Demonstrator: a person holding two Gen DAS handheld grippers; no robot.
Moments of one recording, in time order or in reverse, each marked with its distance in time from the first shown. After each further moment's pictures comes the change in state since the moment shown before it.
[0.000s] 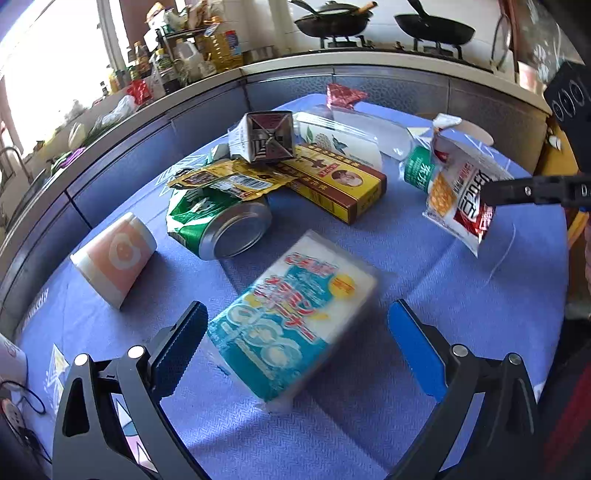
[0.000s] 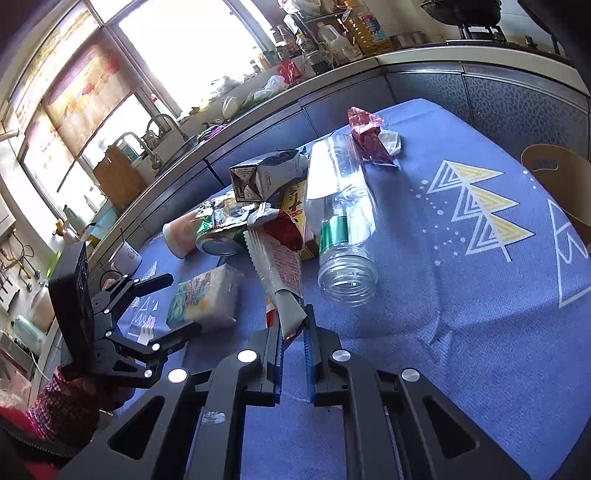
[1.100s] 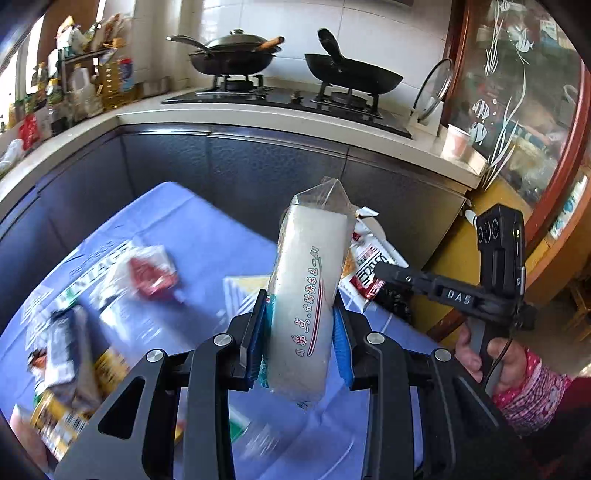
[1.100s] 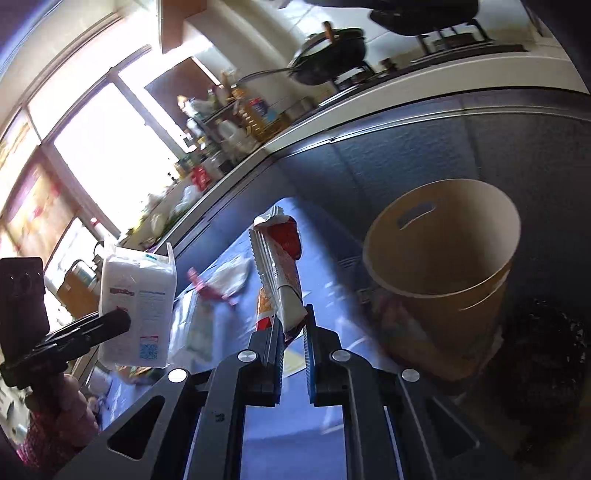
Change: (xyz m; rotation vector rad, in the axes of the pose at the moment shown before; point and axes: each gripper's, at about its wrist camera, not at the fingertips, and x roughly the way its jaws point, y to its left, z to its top) left arm 0.039 -0.107 0.239 -0.019 -0.079 -0.453; right arm -0.100 -0.174 0.060 0.288 -0.341 -0.166
